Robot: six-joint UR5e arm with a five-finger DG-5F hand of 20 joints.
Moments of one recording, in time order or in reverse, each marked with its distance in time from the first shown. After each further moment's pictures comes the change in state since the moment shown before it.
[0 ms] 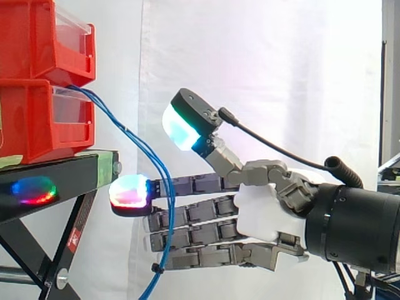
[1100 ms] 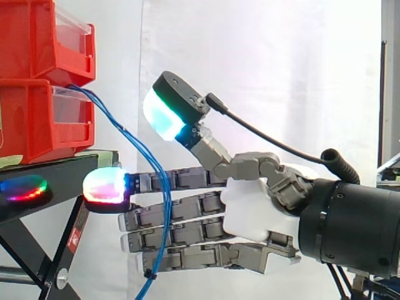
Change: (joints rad) arm 0.044 0.000 0.020 0.000 -0.001 -0.003
